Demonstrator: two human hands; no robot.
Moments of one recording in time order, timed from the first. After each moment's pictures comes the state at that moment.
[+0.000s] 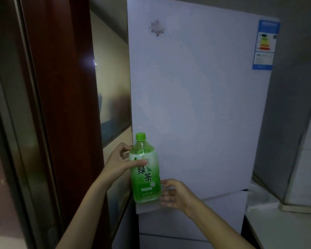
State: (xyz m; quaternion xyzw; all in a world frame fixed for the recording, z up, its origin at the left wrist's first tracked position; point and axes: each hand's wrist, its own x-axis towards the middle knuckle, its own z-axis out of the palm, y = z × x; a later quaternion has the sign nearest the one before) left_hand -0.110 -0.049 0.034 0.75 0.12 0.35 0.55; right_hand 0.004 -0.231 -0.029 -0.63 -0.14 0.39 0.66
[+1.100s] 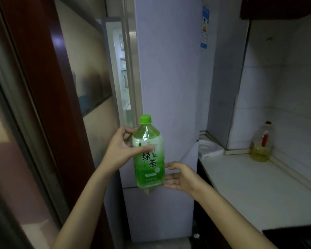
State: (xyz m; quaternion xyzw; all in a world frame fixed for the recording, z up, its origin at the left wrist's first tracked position) left_hand -0.217 -0.242 0.023 0.74 0.01 0.31 0.60; right_hand -0.138 -0.431 -0.043 -0.60 -0.10 0.35 0.71
